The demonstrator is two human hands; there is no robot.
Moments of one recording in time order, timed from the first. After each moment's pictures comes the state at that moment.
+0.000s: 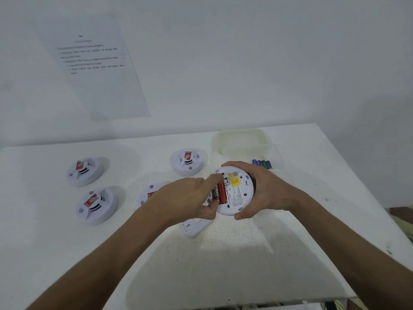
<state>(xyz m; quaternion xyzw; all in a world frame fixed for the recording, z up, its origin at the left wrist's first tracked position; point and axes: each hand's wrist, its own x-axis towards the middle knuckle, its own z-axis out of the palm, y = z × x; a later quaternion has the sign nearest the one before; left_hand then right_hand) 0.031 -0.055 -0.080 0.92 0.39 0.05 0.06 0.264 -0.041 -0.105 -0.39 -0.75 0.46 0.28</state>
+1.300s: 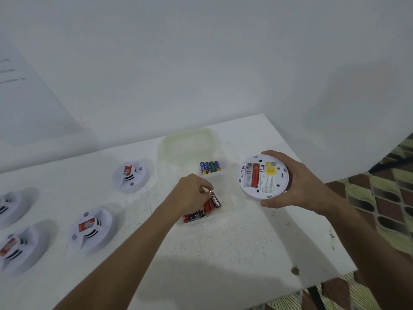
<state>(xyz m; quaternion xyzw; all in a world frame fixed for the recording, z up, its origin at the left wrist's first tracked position) 0.177 0.005 -0.139 0.77 0.54 0.05 0.34 0.443 -0.084 -0.121 -0.51 -0.65 0.39 0.40</state>
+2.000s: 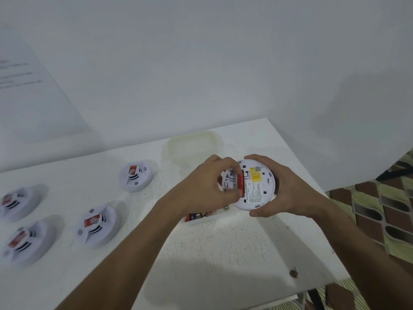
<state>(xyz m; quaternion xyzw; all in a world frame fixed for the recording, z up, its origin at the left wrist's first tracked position) 0.195 -0.031 -0.069 0.84 0.38 0.16 0.36 0.419 -0.078 -0.113 -0.43 -0.69 0.43 0.40</state>
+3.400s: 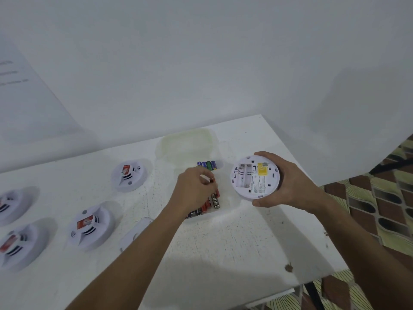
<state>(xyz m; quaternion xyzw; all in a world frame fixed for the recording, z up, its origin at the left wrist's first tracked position) 0.199 -0.010 -0.131 0.70 0.57 0.21 0.37 0.439 -0.084 -0.122 -0.51 -0.65 0.38 0.41</state>
